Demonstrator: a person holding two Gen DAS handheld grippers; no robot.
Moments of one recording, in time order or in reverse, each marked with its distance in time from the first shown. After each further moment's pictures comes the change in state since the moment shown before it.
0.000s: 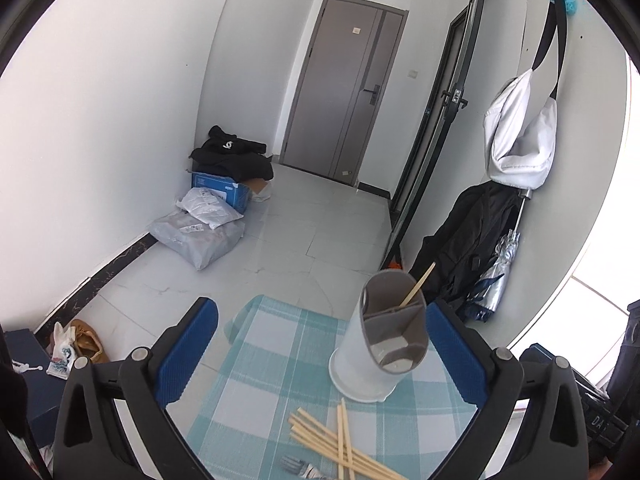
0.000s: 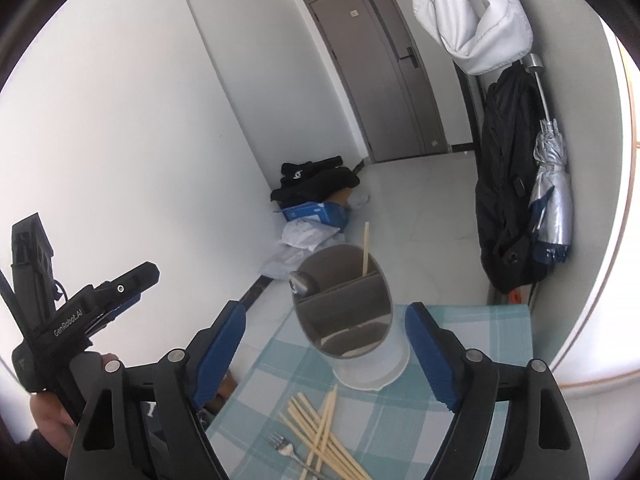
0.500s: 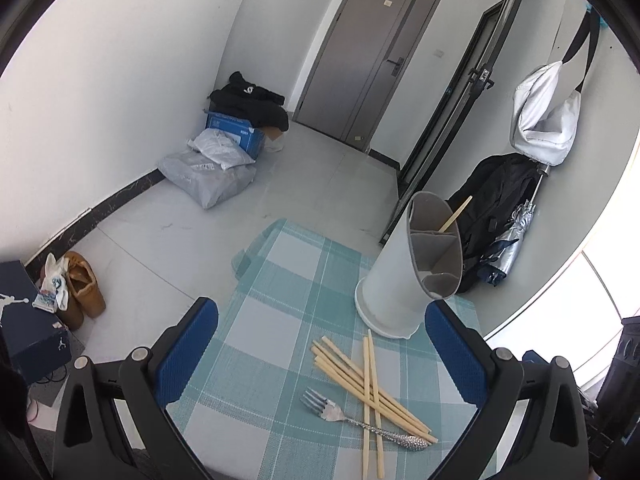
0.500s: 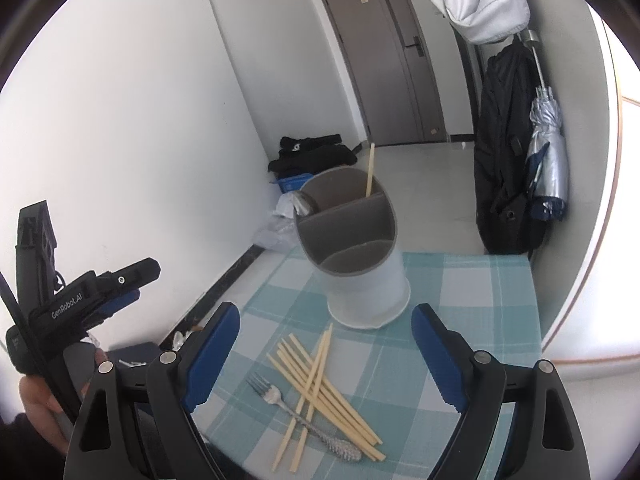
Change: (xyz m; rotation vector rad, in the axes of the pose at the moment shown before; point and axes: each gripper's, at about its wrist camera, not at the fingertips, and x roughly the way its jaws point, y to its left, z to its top) left arm 0.011 0.052 -0.066 -0.129 0.145 -0.016; right arm 0.010 0.010 -0.076 -0.050 0.100 -0.024
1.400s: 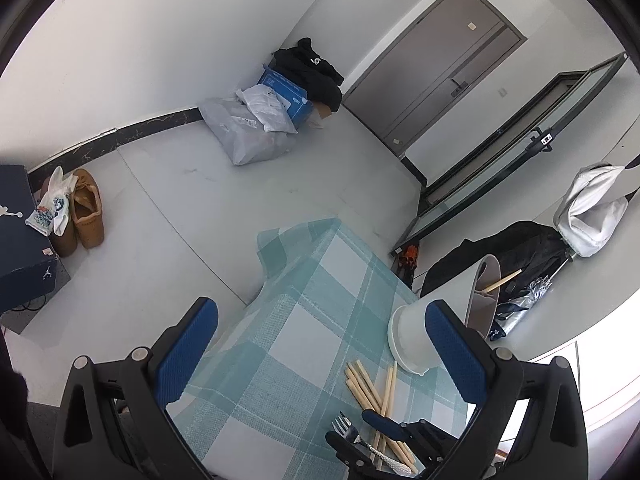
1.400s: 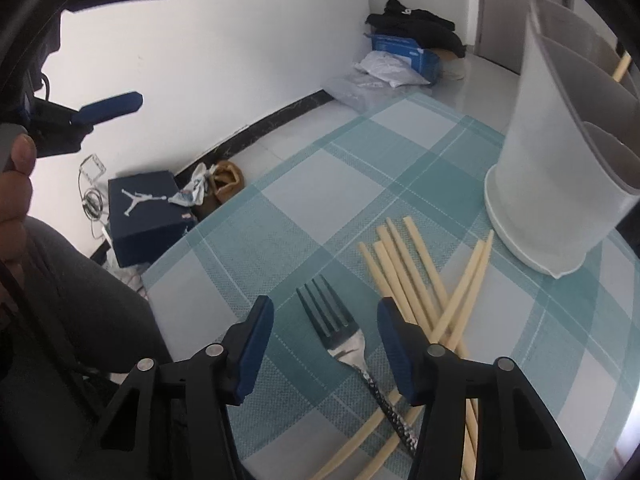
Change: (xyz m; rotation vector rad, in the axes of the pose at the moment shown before) left arm 0.012 0.084 0.024 -0.325 0.063 -0.018; right arm 0.161 0.093 -0.067 -0.406 0.496 0.108
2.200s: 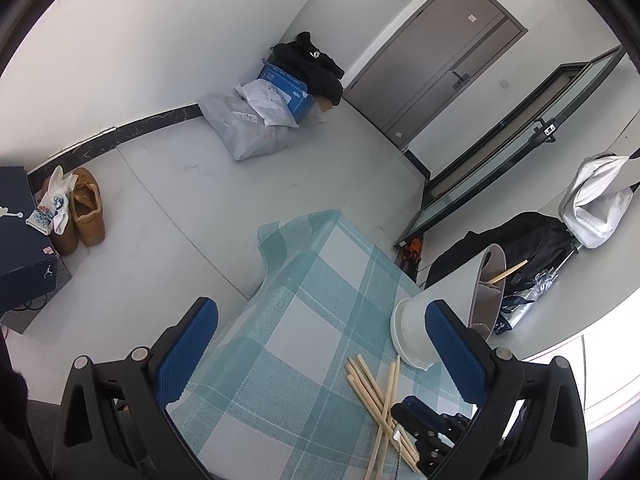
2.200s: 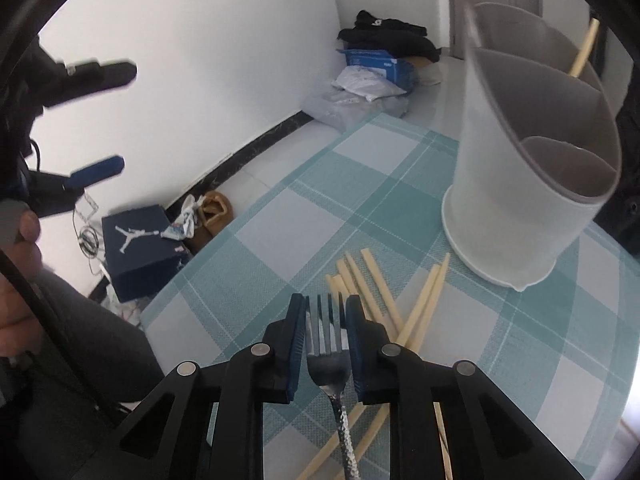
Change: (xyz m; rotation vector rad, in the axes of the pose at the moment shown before) left arm 0.008 -0.006 -0.004 0.016 0.025 0.017; right arm -0.041 -0.039 0.008 0.174 -0.123 0.022
